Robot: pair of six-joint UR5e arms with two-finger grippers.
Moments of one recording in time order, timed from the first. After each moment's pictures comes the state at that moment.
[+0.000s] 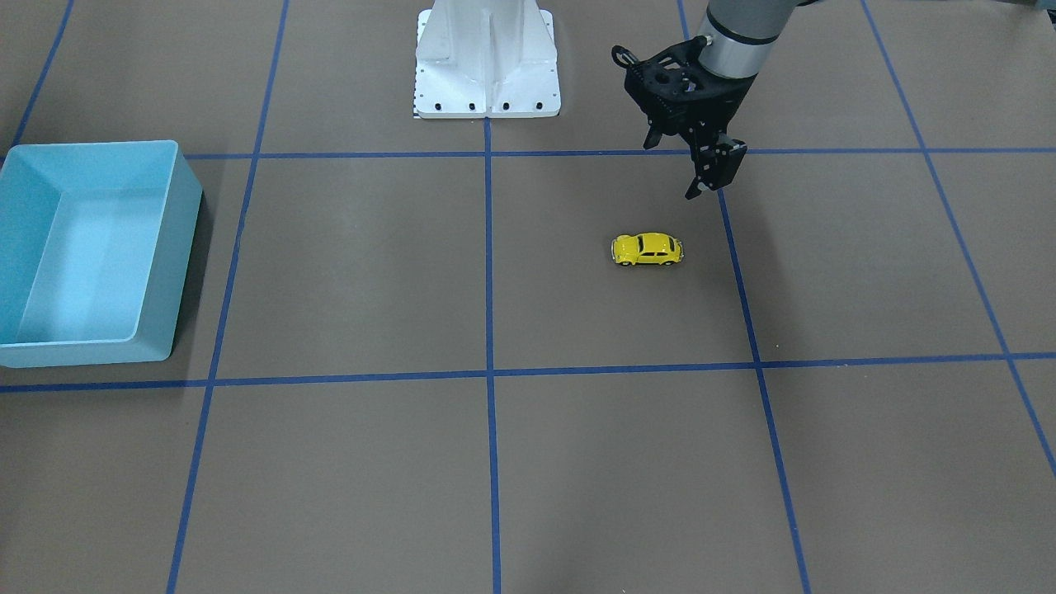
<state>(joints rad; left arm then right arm) -0.65 -1.98 -2.10 -1.42 -1.97 0.05 1.50 -1.52 1.62 -1.53 2.25 -0.32</state>
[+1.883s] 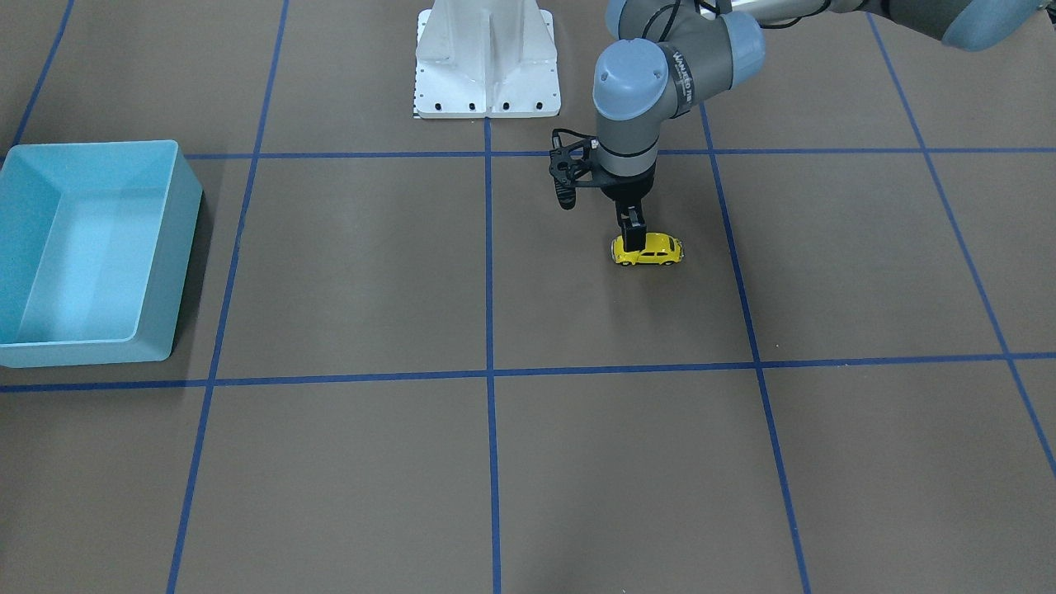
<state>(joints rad) -0.51 -2.12 -1.77 -1.37 -1.85 0.35 1.50 -1.52 1.63 -1.53 2.25 -0.32</state>
